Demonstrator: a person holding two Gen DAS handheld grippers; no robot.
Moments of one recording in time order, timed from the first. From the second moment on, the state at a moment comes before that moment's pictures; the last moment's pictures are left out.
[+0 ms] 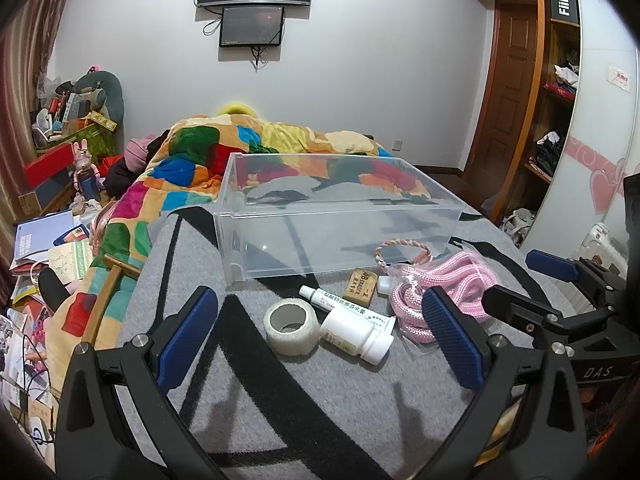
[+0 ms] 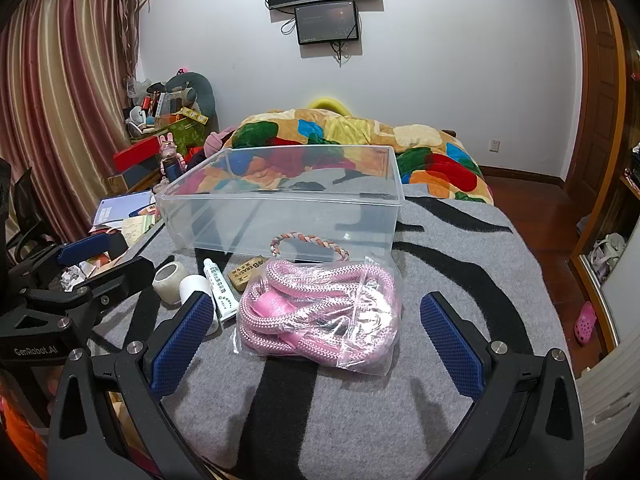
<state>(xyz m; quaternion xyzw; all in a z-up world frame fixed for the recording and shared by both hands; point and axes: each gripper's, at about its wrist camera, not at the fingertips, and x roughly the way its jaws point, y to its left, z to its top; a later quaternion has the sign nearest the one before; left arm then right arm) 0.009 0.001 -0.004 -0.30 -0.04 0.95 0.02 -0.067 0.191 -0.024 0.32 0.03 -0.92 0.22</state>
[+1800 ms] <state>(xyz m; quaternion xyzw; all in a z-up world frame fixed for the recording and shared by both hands) 0.009 0.000 -0.006 -0.30 -0.04 0.95 0.02 -0.064 0.186 -0.029 0.32 0.02 -0.92 0.23</state>
